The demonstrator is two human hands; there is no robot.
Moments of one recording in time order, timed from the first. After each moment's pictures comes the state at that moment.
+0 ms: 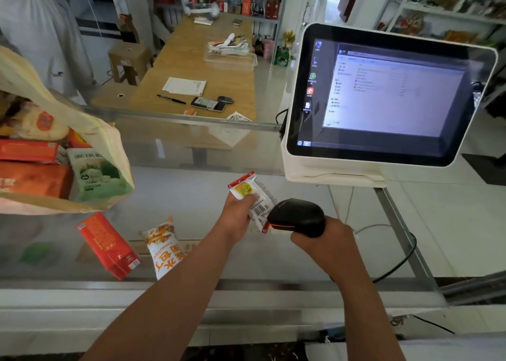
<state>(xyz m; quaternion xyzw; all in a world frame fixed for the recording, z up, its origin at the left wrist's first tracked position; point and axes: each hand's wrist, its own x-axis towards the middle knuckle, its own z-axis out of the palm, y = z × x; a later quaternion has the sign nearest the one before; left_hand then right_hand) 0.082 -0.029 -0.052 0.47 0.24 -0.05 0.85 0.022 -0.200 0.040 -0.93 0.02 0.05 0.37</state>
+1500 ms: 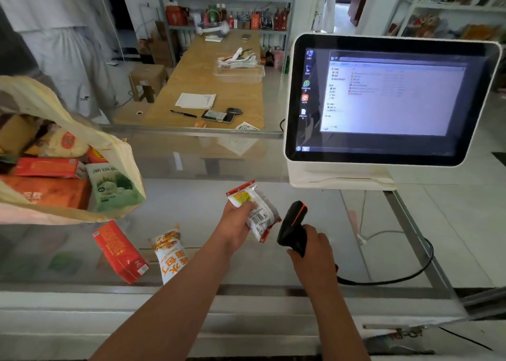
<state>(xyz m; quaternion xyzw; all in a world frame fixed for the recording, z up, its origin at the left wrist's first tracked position) 0.070 -0.026 -0.039 0.49 0.24 -0.03 0.84 0.025 -0.195 -0.045 -0.94 0.01 0.04 0.34</state>
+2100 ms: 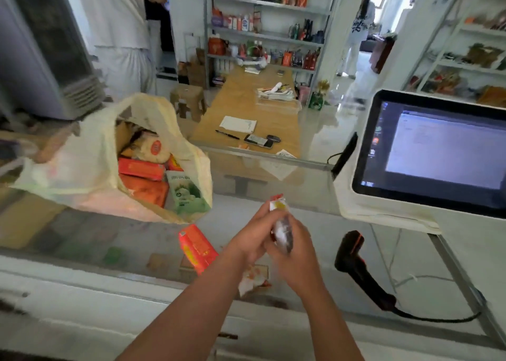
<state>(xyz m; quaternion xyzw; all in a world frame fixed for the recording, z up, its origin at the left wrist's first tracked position) 0.001 0.079 0.028 0.51 0.12 -0.08 0.85 -0.021 -0.032 0.022 -0.87 -0.13 0.03 0.48</state>
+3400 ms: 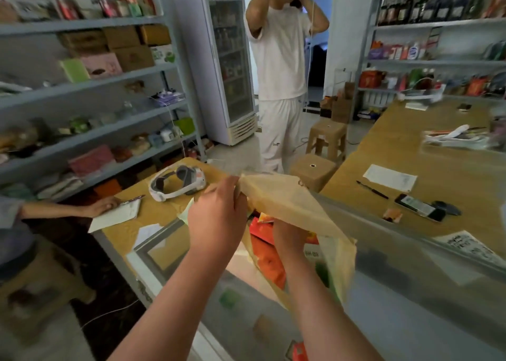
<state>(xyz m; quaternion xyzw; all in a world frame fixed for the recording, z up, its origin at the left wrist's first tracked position) -0.041 0.335 0.149 0.84 0.37 0.40 0.04 0.078 0.306 0.053 -0.78 -0.22 0.23 0.54</state>
